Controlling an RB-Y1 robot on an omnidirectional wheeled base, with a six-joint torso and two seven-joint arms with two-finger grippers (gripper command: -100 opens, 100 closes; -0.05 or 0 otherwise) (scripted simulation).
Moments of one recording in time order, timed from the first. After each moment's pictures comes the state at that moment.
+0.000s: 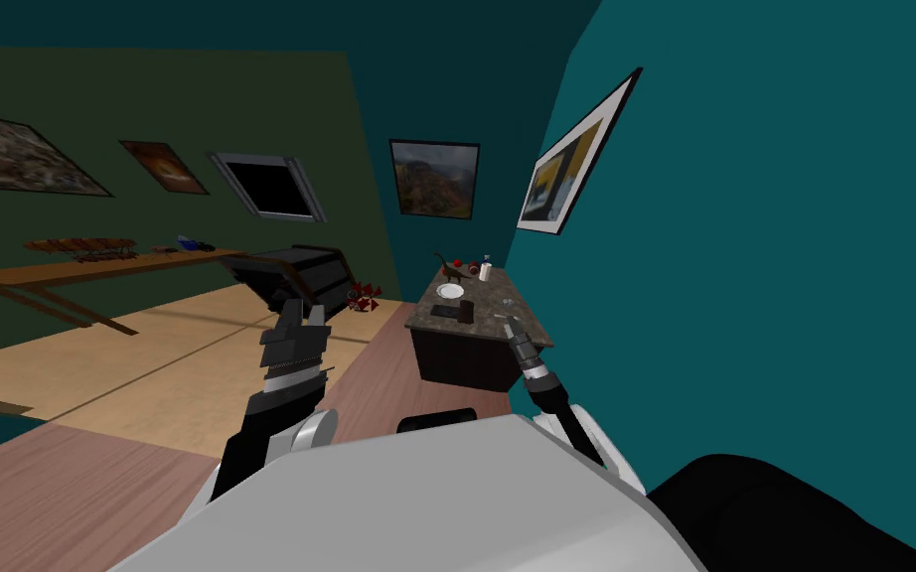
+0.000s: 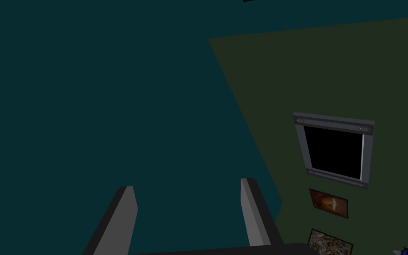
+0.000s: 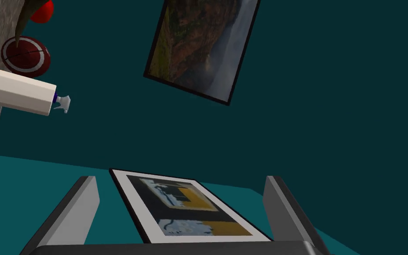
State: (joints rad) left arm 0.52 -0.01 0.05 -2.23 0.06 -0.55 -0.11; right arm 0.66 -0.36 0.02 -2.18 0.09 -0.43 -0.02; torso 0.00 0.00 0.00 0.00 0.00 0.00
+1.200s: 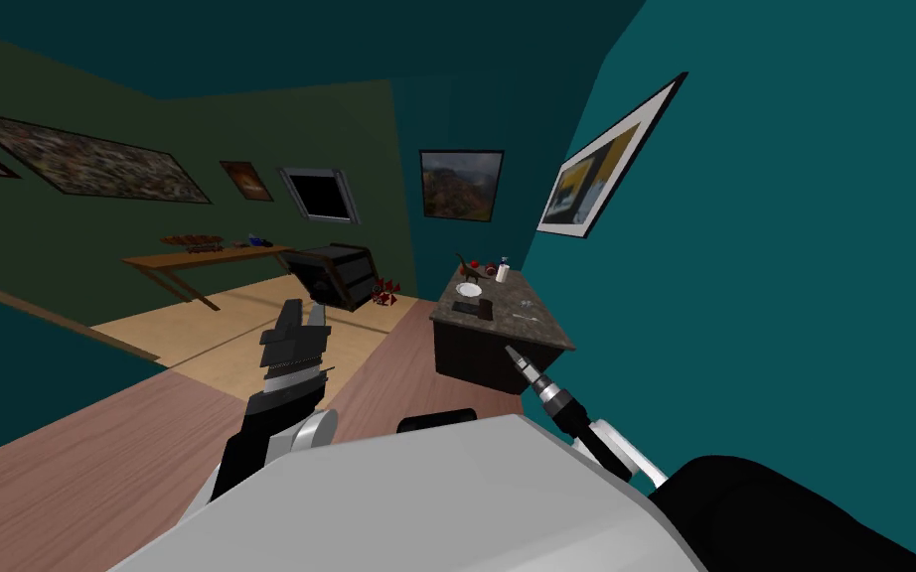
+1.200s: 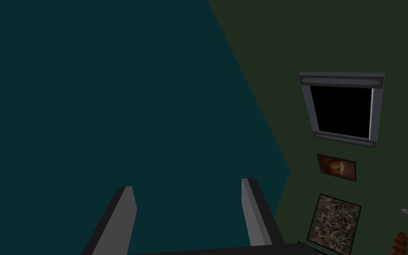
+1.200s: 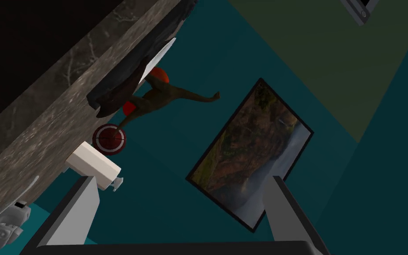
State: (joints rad) left arm 0.52 -0.01 0.05 -2.23 0.06 -0.55 -0.11; right arm 0.75 -0.66 0.02 -1.98 0.16 -0.38 0.03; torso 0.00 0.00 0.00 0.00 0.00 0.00
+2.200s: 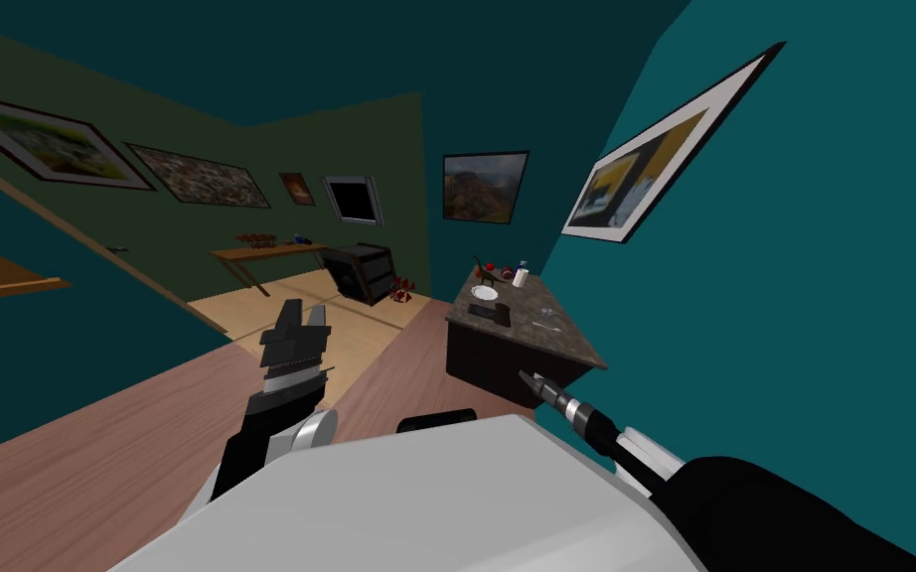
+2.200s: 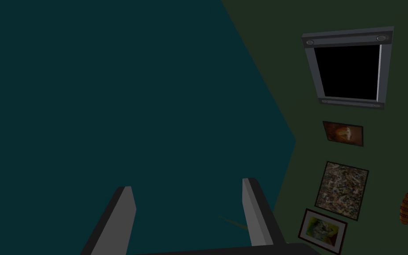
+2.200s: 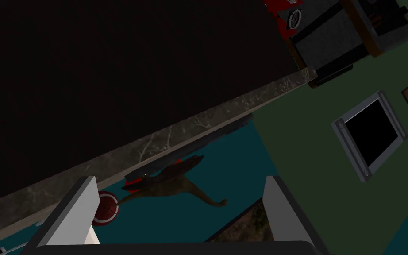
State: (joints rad) left arm 0.52 -0.01 0.05 -2.23 0.06 -0.55 -0.11; right arm 0.80 -0.92 0.05 -1.78 0.26 -0.35 0.09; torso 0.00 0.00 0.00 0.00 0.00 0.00
